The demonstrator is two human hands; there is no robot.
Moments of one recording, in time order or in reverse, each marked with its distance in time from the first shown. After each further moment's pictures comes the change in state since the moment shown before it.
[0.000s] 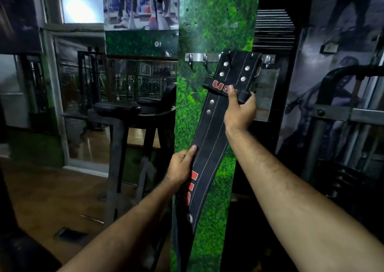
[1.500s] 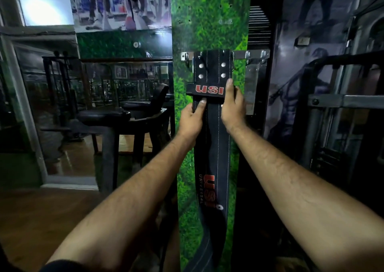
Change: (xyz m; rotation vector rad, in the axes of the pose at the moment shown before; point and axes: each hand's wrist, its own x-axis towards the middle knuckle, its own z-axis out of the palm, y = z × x) left_hand 0.071 0.111 -0.009 -0.190 -0.055 0.152; right_hand -0.019 0.007 0.040 -0.225 -0.168 -0.014
